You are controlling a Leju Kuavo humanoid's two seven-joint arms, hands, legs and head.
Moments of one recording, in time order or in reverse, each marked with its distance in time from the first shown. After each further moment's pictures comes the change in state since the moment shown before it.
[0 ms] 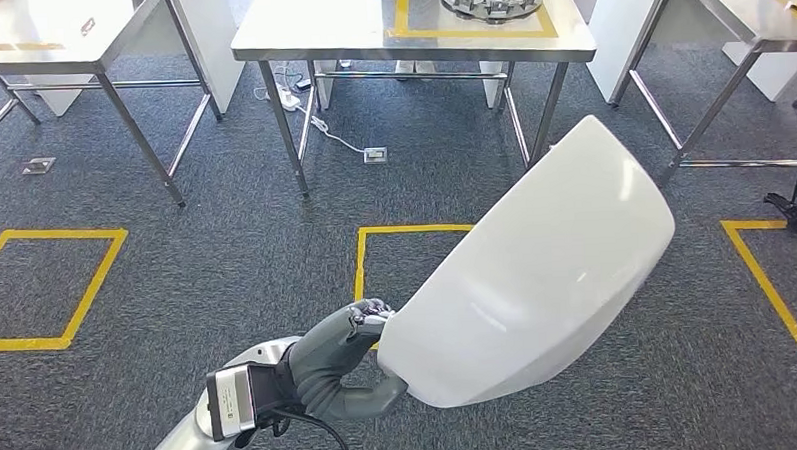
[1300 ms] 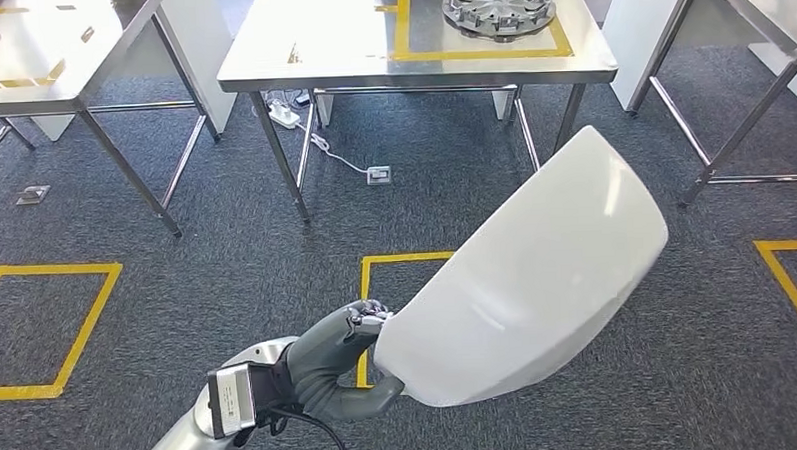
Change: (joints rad) left arm -0.004 0.014 -0.004 0.014 0.000 -0.005 -0.014; right arm -0.001 0.007 -0.062 0.000 -0.115 0.088 -0.143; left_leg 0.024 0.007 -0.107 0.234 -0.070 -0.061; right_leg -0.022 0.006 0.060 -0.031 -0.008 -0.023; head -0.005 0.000
